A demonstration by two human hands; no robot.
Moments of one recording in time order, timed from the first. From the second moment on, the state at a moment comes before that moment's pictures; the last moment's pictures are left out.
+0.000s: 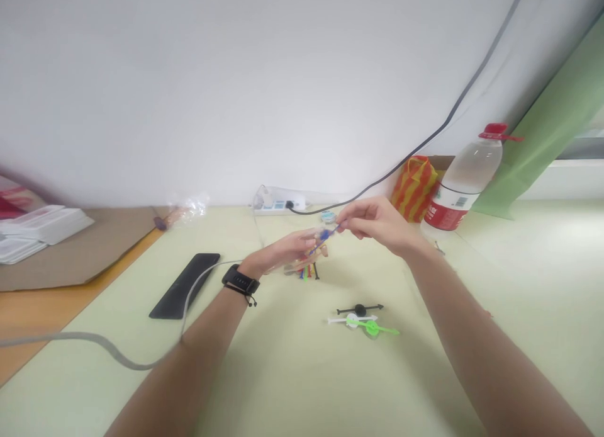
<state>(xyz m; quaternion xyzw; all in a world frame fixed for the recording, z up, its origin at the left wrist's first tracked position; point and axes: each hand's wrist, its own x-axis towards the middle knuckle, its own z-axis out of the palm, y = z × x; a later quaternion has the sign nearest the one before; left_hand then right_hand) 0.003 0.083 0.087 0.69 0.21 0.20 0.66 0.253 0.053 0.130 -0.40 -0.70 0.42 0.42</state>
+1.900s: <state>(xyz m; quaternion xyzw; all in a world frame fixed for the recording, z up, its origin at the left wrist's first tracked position) 0.025 0.095 0.056 0.57 0.37 0.42 0.60 0.229 0.043 0.110 -0.38 -0.85 0.35 -0.07</state>
